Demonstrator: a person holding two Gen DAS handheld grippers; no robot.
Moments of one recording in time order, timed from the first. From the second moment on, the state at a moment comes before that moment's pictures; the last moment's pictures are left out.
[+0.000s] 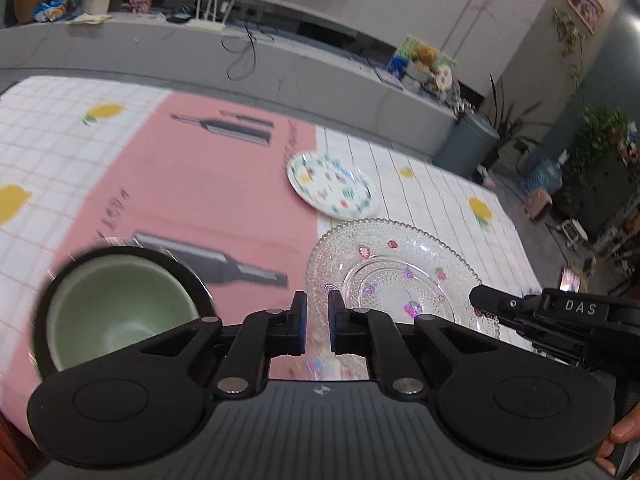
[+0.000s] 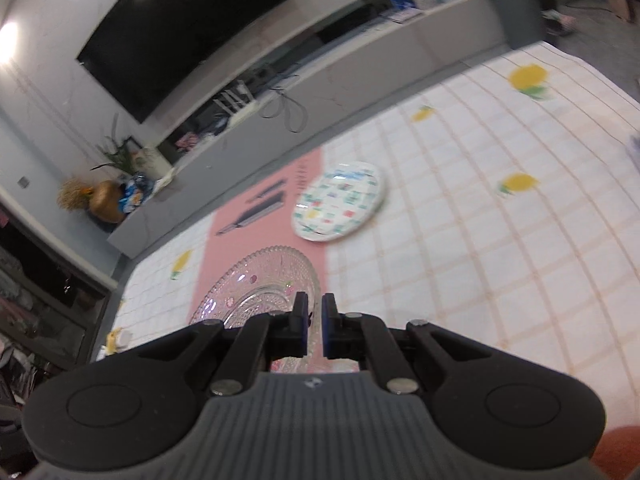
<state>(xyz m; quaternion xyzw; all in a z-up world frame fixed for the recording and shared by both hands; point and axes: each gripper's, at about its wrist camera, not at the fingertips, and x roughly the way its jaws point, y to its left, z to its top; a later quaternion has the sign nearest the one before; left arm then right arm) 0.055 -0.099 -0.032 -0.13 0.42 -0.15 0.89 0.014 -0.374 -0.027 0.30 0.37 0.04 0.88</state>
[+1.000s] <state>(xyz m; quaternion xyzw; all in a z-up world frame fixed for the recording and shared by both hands) 0.026 -0.134 -0.096 -0.04 0.44 -0.09 0.89 0.011 -0.369 -0.105 0.27 0.43 0.03 0.86</state>
